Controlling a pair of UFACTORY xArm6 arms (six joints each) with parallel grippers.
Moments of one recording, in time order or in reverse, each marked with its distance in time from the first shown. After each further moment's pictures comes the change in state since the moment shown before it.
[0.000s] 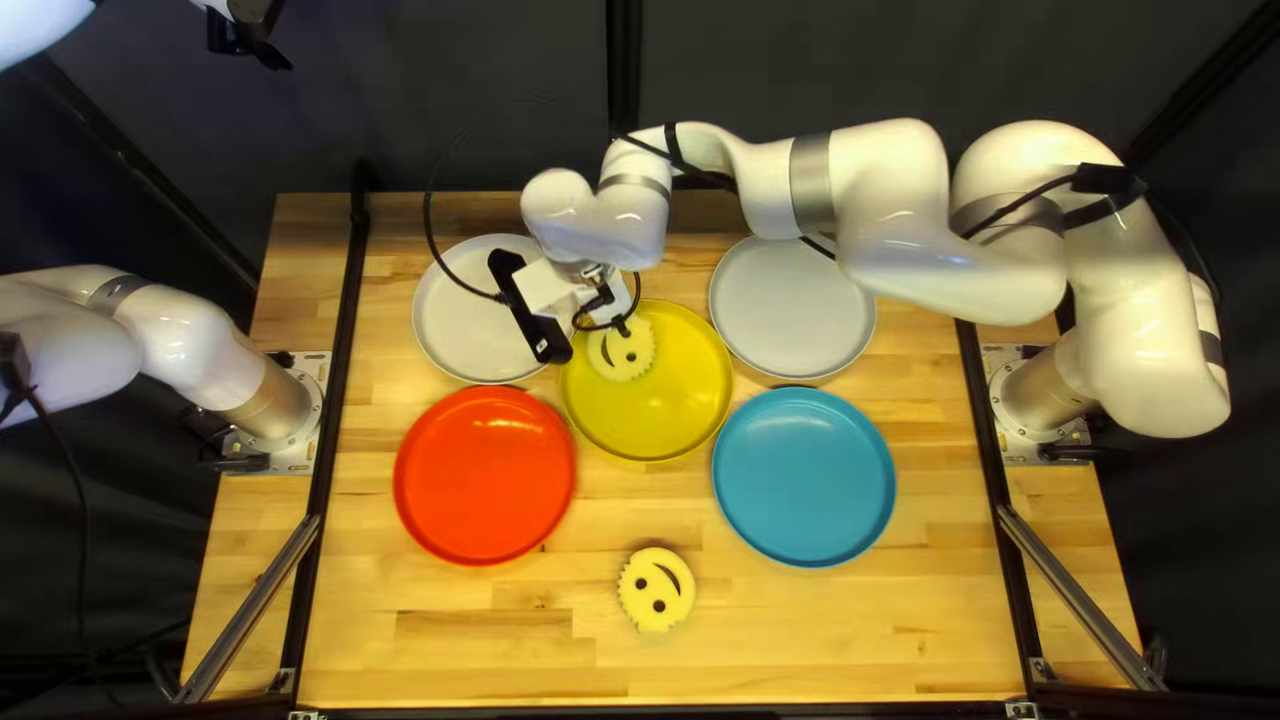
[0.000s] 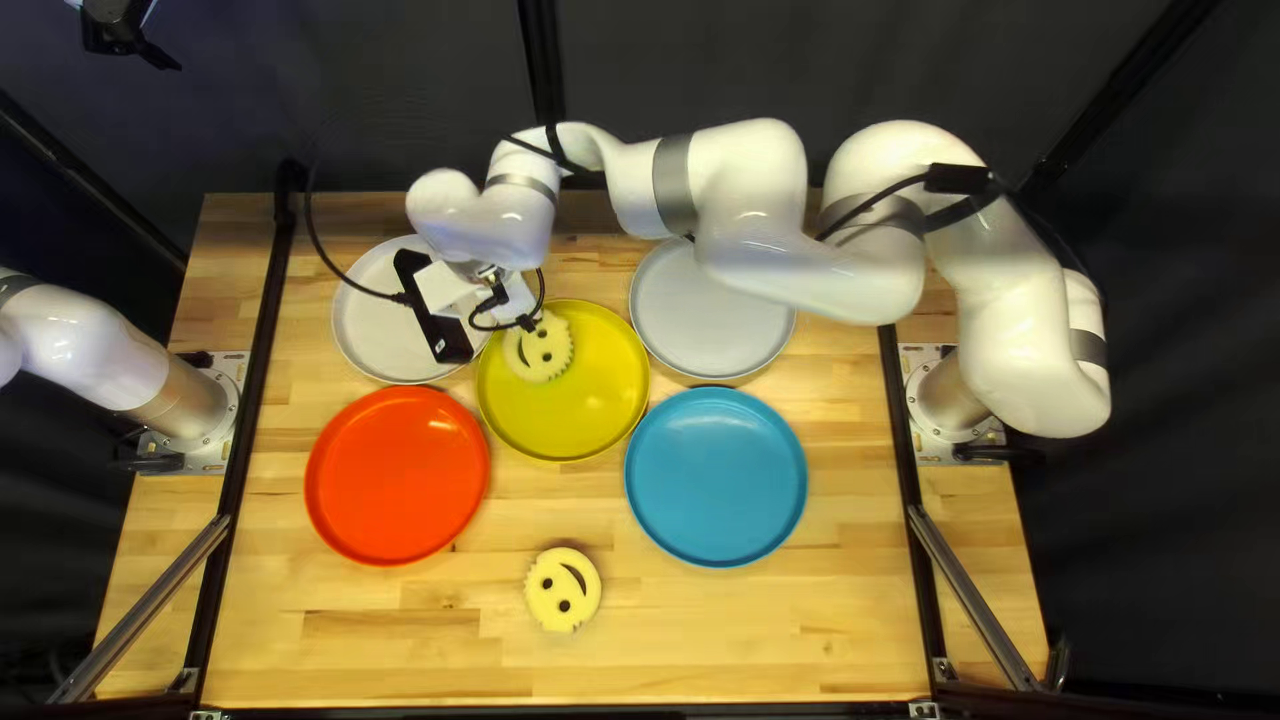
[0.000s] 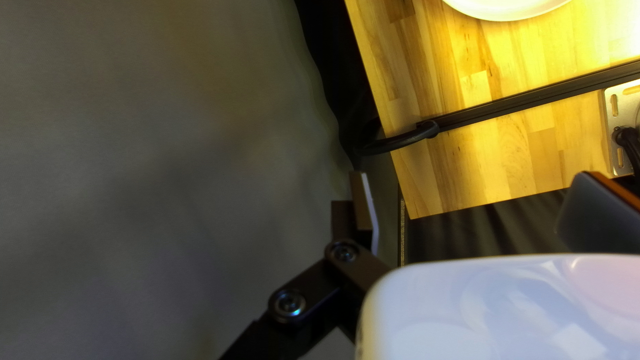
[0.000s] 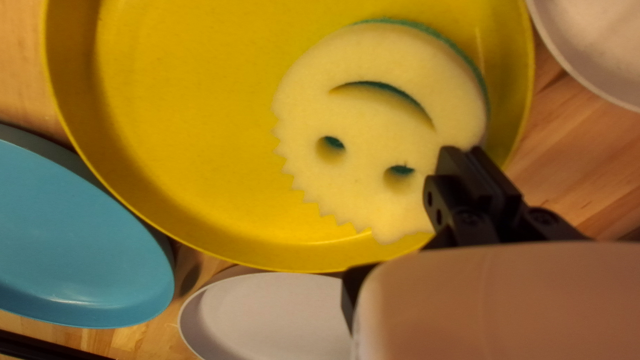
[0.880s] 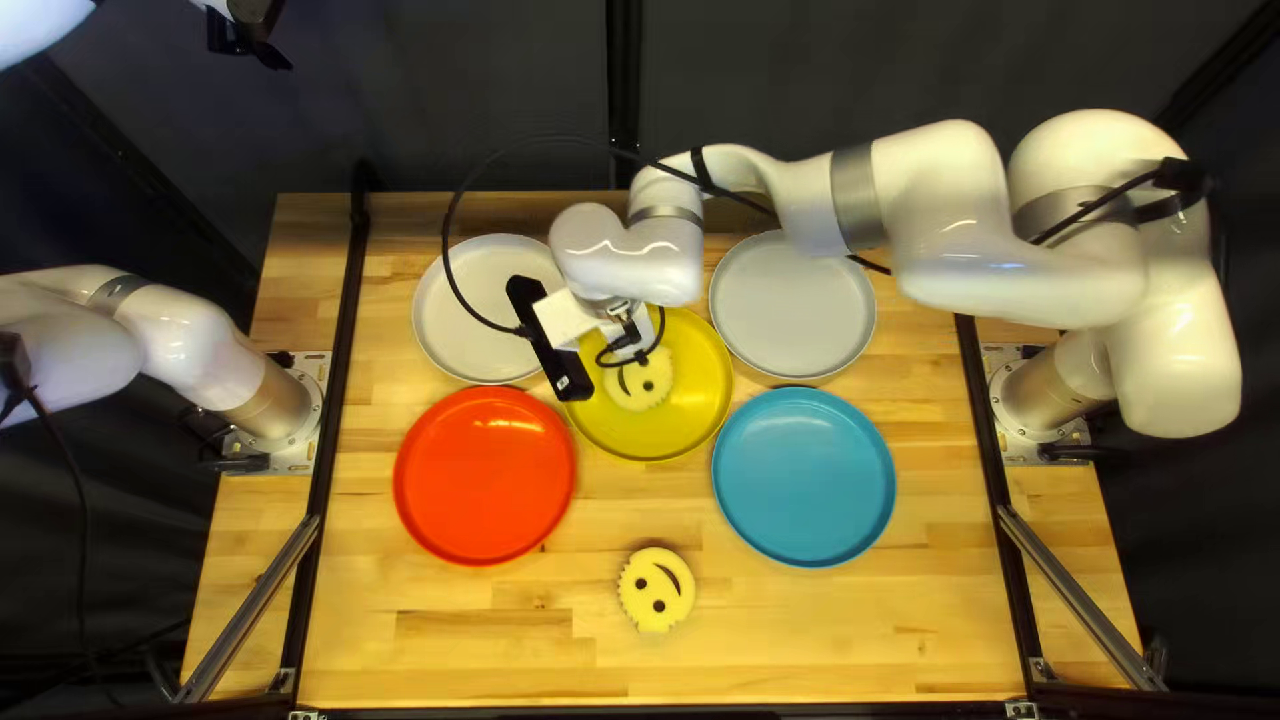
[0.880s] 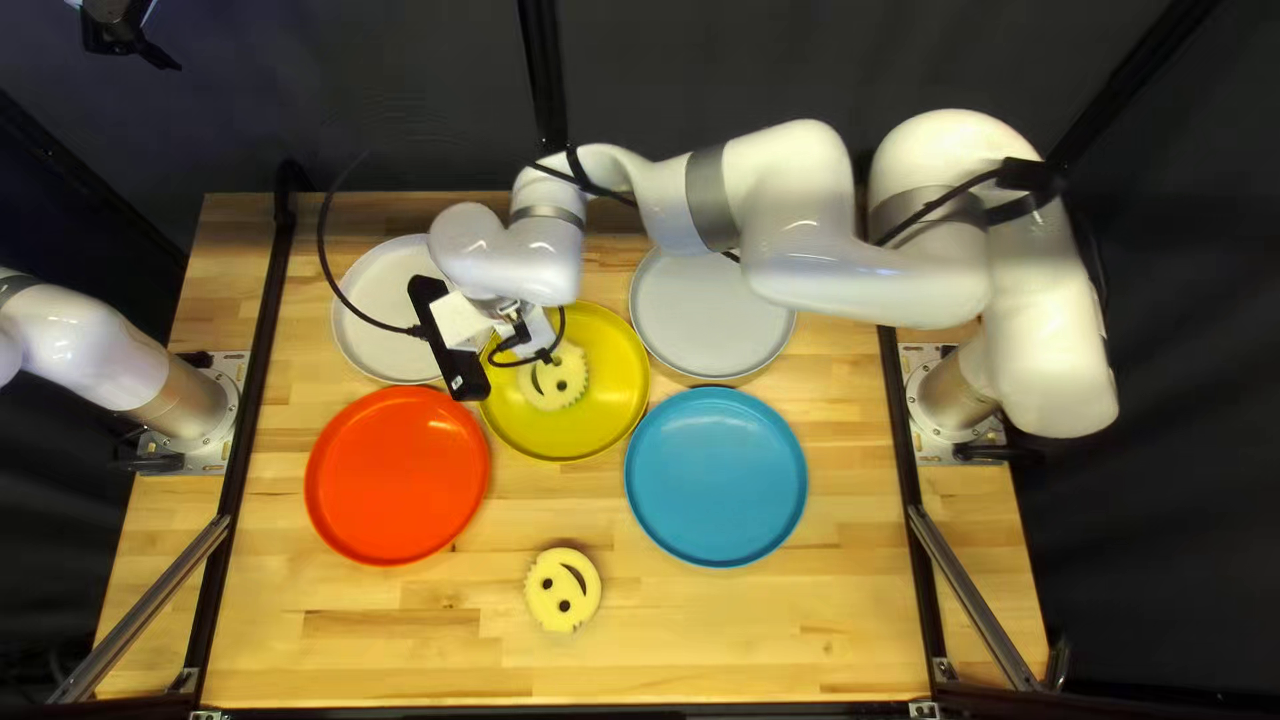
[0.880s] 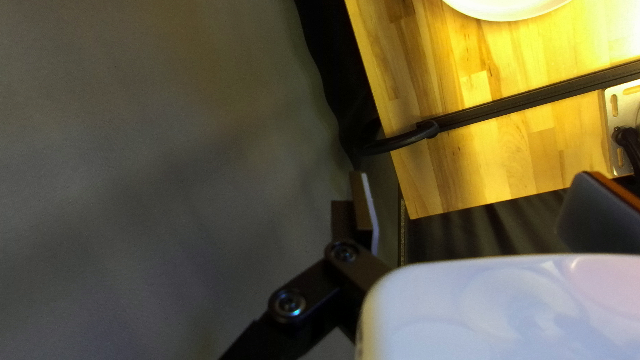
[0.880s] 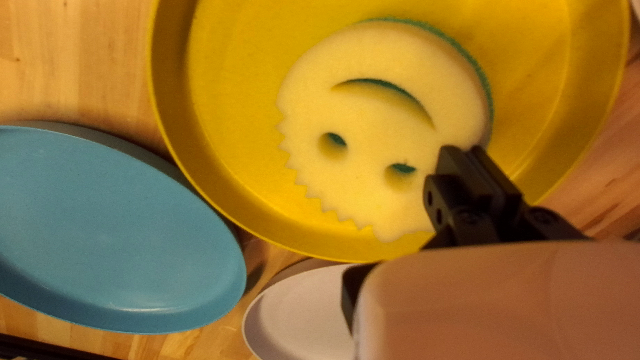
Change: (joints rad) left arm 0.000 0.000 0.000 0.000 0.000 0.000; right arm 0.159 -0.281 0.436 -0.023 -0.235 0.188
